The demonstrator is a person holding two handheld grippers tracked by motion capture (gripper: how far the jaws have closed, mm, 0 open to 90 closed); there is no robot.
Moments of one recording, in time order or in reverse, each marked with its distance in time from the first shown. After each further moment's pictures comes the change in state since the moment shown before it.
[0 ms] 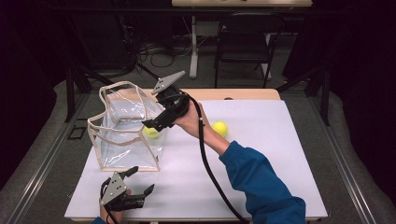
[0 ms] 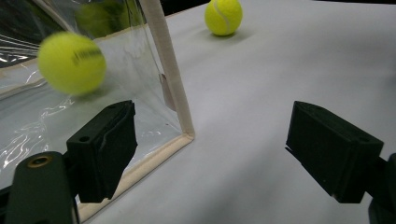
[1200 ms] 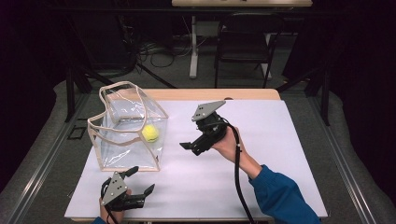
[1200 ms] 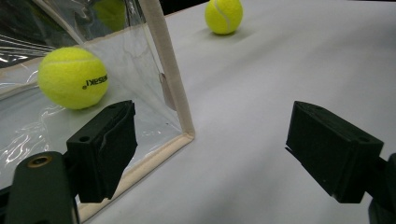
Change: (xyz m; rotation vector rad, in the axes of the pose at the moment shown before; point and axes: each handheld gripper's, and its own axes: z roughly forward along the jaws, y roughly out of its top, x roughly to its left) left arm -0.001 0.000 0.001 0.004 0.002 0.005; right arm 0.016 -0.095 -0.060 0.057 -0.089 0.026
